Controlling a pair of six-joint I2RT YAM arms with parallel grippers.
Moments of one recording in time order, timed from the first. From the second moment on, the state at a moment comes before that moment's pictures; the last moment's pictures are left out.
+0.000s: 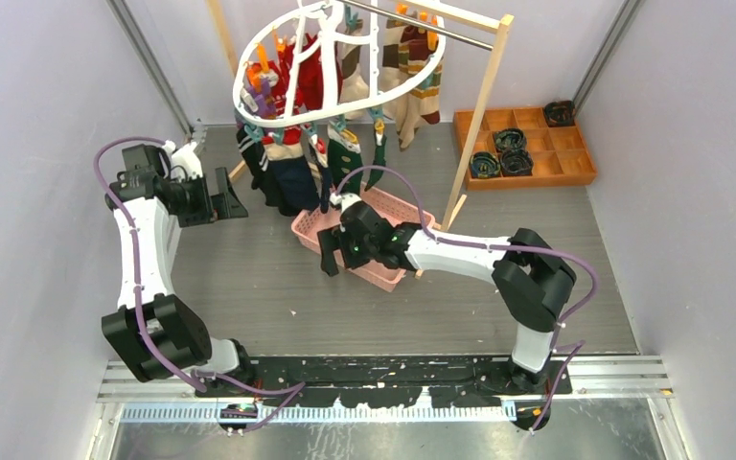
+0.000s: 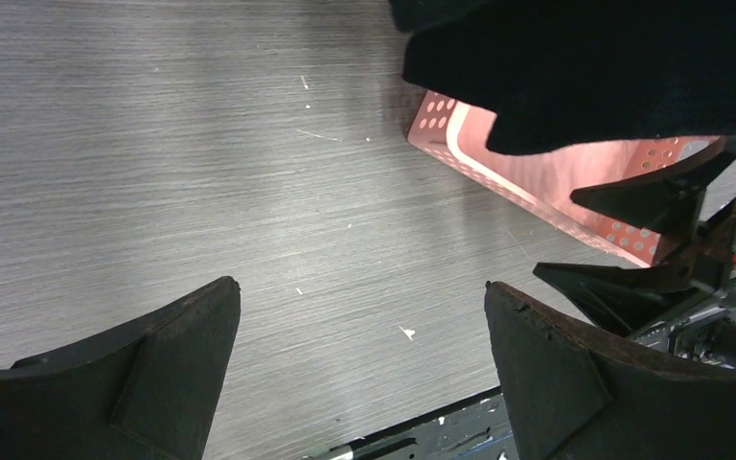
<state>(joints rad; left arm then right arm) 0.35 1.38 1.36 -1.03 0.57 0.16 0.96 1.81 1.24 -0.17 0.01 0.47</state>
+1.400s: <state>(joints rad) 0.36 1.34 1.41 -1.04 0.51 0.15 0.59 1.34 1.06 -0.26 0.42 0.65</state>
